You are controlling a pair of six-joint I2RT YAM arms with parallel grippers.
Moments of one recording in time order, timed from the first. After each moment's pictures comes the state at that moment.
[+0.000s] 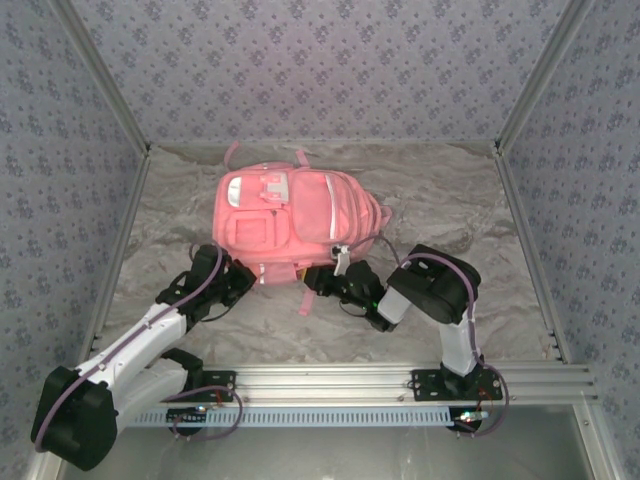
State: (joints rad) left arm -0.44 0.93 0.43 -0.29 0.14 -1.13; right arm 0.85 1.98 0.50 1.25 -0.15 0.90
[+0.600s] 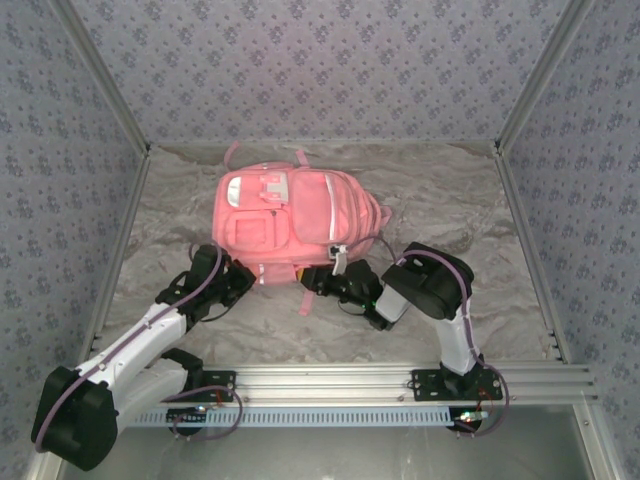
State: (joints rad) left arm -0.43 0.93 0.43 -0.30 0.15 -1.13; right arm 0.84 2.03 0.53 1.28 -0.21 0.94
